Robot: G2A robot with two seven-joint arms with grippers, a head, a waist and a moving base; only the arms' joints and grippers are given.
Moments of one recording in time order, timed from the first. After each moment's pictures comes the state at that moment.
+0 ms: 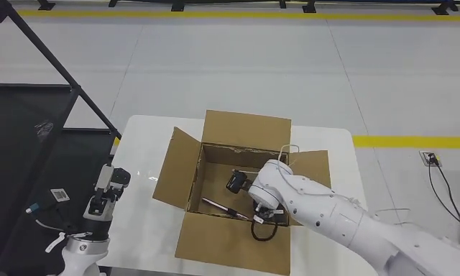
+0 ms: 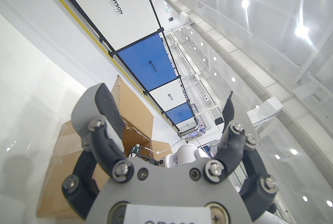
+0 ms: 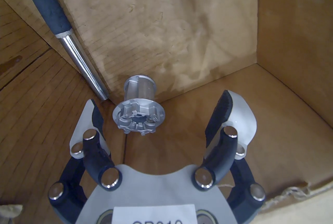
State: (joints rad) left arm 1.61 -1.28 -1.76 -2.06 -0.03 -0.28 -0.14; right arm -0.21 -1.31 0.17 -1.18 -0.71 -0.04 1.31
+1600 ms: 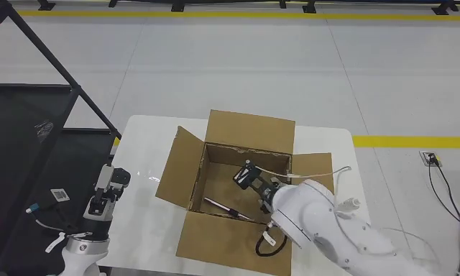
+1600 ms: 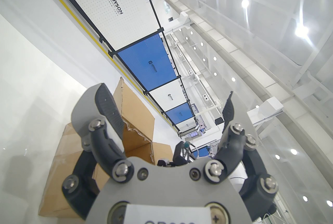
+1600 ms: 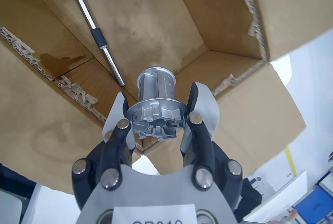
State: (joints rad) left arm 1.61 -1.28 -1.76 -2.06 -0.03 -0.28 -0.14; right arm -0.59 -1.09 0.69 -1.96 -1.18 0.23 1.54
